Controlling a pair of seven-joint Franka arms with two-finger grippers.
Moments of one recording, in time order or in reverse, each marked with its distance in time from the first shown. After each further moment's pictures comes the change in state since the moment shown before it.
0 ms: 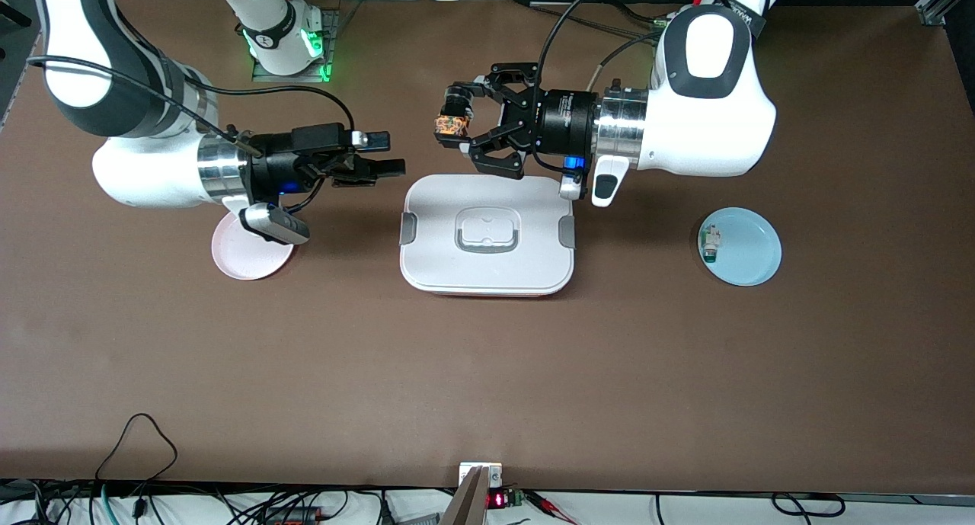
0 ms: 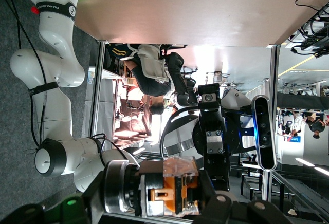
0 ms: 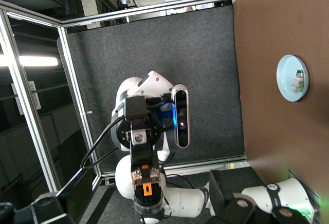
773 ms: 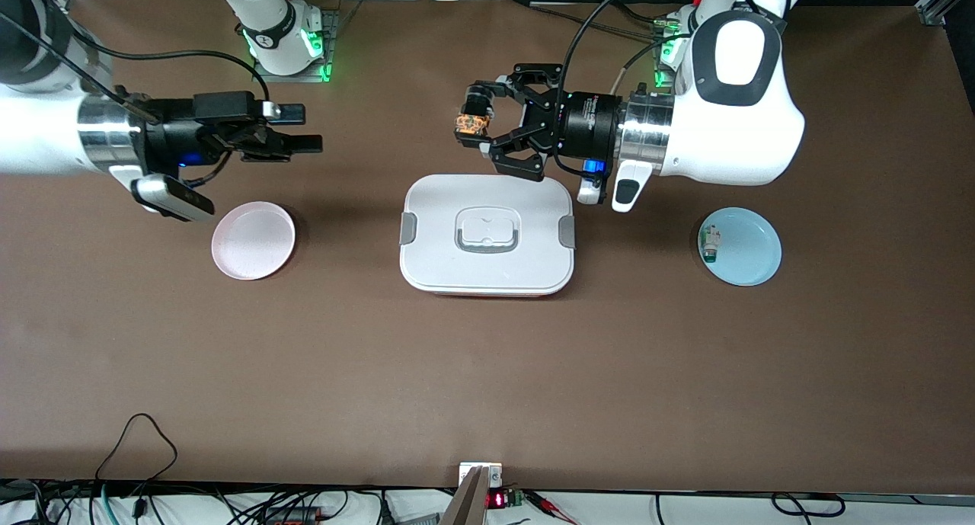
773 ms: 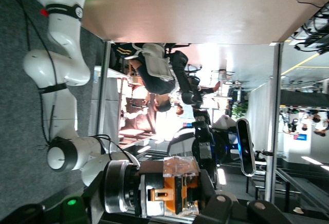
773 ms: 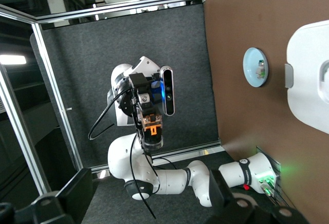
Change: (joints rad) left arm 0.038 -0.008 -0.001 -0.001 0.005 -0.047 0.003; right arm -0.115 -0.091 -0.052 0.003 -0.201 -0.146 0.131
